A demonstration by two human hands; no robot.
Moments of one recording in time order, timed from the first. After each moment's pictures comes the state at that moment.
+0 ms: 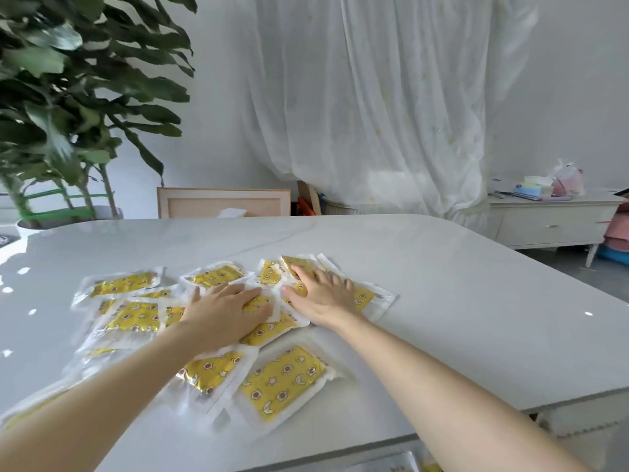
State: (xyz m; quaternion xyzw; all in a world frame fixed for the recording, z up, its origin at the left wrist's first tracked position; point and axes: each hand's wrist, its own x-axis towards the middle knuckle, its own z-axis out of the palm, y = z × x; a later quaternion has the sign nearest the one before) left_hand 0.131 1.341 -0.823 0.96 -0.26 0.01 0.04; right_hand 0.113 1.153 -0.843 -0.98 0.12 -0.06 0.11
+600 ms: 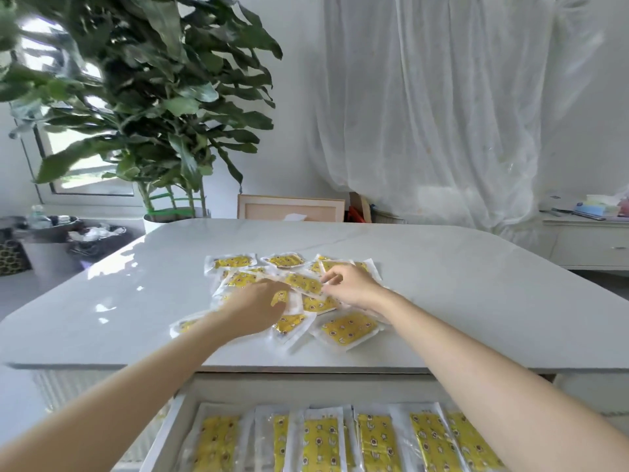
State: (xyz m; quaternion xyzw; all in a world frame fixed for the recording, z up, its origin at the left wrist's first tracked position) left_hand 0.029 1.444 -0.785 0.96 -0.24 0.03 0.14; right_hand 0.016 1.244 -0.774 -0.94 0.03 -0.02 0.34
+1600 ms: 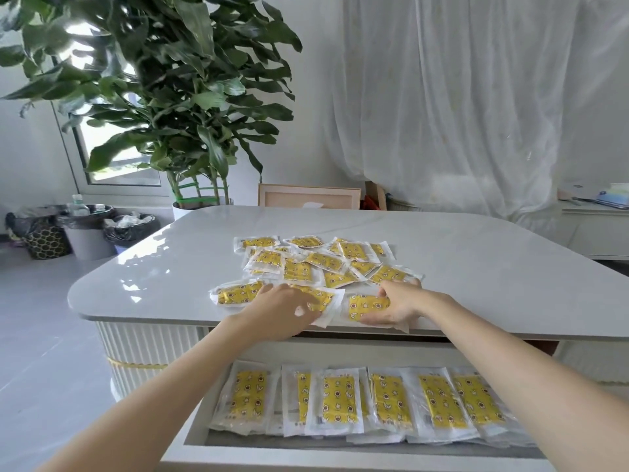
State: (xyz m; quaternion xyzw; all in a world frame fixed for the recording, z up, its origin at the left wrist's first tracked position) left_hand -0.043 1.466 -0.801 0.94 -0.32 0.05 0.12; right_hand -0.059 1.227 -0.791 -0.99 0.08 0.12 0.05
